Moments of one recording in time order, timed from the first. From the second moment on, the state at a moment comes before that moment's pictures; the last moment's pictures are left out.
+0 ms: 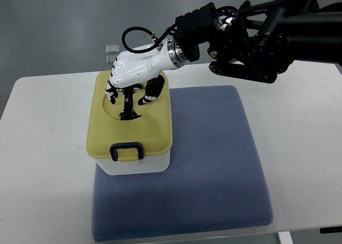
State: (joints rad) left arm -0.01 0.00 -0.04 -0.24 0.09 0.00 0.20; right arm 1.75 -0.07 -0.48 0.96 -1.29 -0.08 0.58
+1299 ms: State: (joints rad) left arm -0.01 0.00 -0.04 -0.25 0.09 0.00 0.20; right arm 1.78 -0.72 -0.46 1.19 -1.29 -0.03 0.61
